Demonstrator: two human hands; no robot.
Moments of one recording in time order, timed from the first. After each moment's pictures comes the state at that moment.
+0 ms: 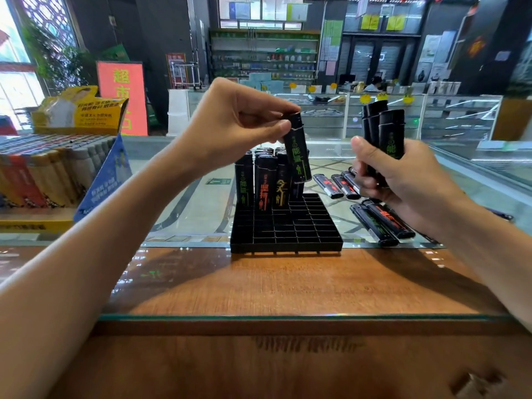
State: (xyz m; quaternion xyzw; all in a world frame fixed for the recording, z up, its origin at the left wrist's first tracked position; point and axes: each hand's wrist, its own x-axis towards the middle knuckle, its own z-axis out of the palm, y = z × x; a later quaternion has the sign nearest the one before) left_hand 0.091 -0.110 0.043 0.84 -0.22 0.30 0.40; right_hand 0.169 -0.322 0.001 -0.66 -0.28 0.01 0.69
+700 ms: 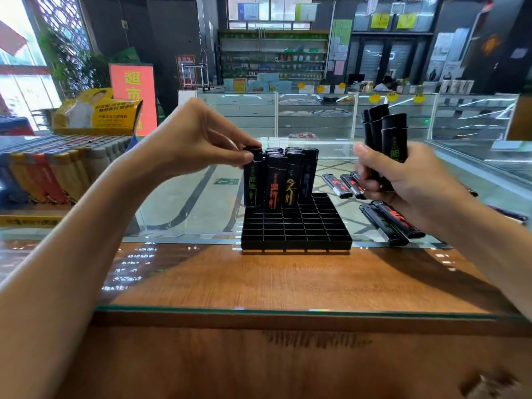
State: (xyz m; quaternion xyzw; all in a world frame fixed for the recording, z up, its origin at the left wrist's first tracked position) left_hand 0.075 -0.061 0.039 0.91 -0.12 0.23 0.33; right_hand 0.170 -0.318 -0.002 -0.67 -0.31 0.03 0.68
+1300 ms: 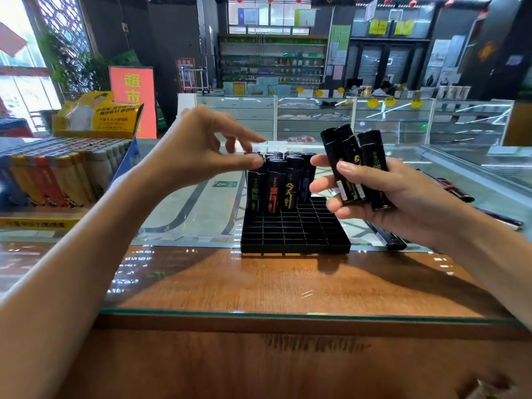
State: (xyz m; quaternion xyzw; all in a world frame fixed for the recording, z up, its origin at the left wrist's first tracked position) left_hand 0.075 -0.072 0.035 0.91 -0.14 0.31 0.25; right_hand 0.163 -0.321 -0.001 -0.58 -0.39 0.27 0.66
